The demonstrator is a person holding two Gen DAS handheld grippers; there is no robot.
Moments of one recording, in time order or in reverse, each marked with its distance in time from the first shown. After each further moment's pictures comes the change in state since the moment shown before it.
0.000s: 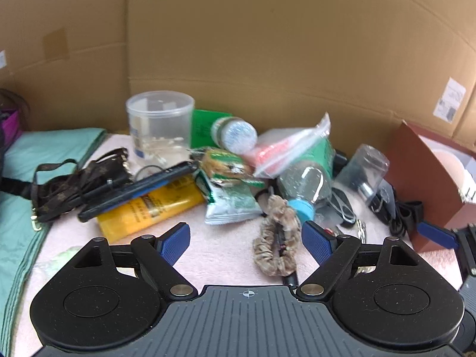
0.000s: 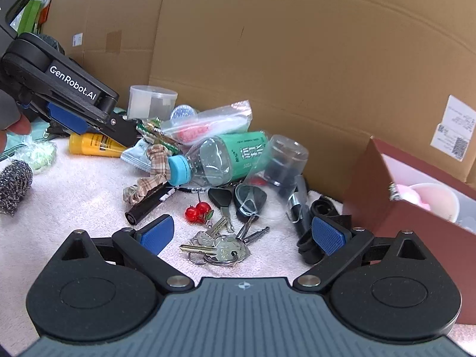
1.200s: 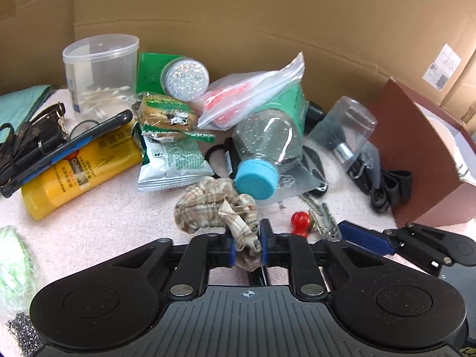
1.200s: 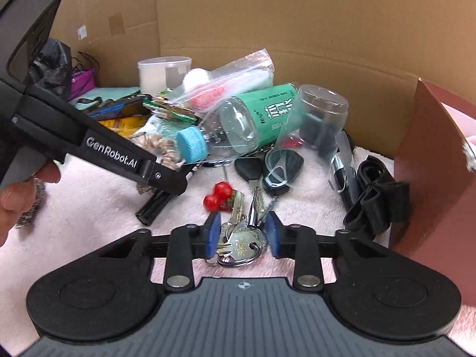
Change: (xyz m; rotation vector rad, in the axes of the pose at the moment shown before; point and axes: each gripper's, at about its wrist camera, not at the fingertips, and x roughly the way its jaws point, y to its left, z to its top) left arm 0.045 -0.022 0.000 -0.026 0.183 -0.144; right arm 0.040 -0.013 0.002 0.130 0.172 0.200
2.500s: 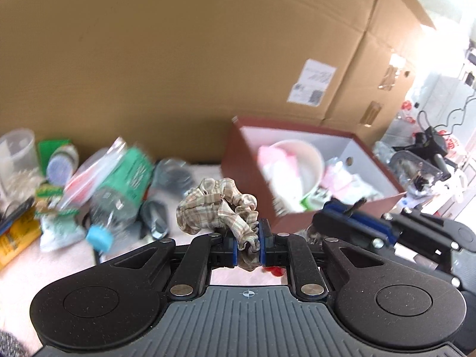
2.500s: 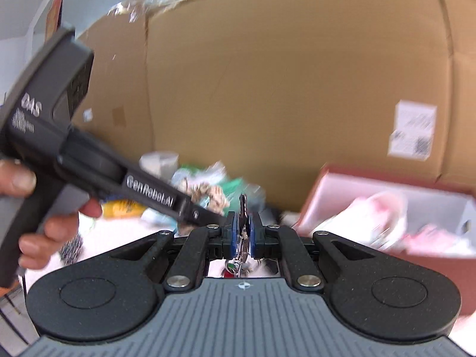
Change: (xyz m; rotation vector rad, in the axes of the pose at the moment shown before) left arm -0.072 -0.143 0.030 0.186 -0.114 -0.210; right arm -0.155 -0.048 0.010 0.043 -0.312 -0.061
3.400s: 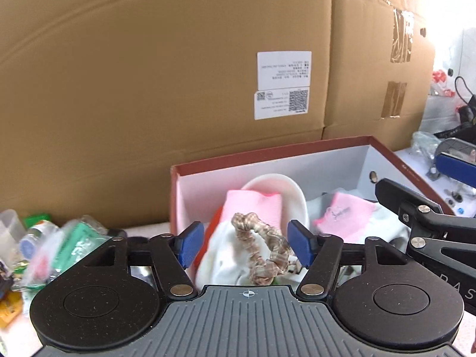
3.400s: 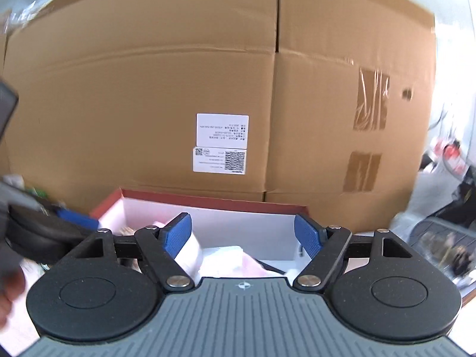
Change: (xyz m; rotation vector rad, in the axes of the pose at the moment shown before) left arm 0.114 -0.107 0.025 0.174 -0.066 0.298; right arm -0.008 -0.149 0.005 0.050 -0.010 -0.466
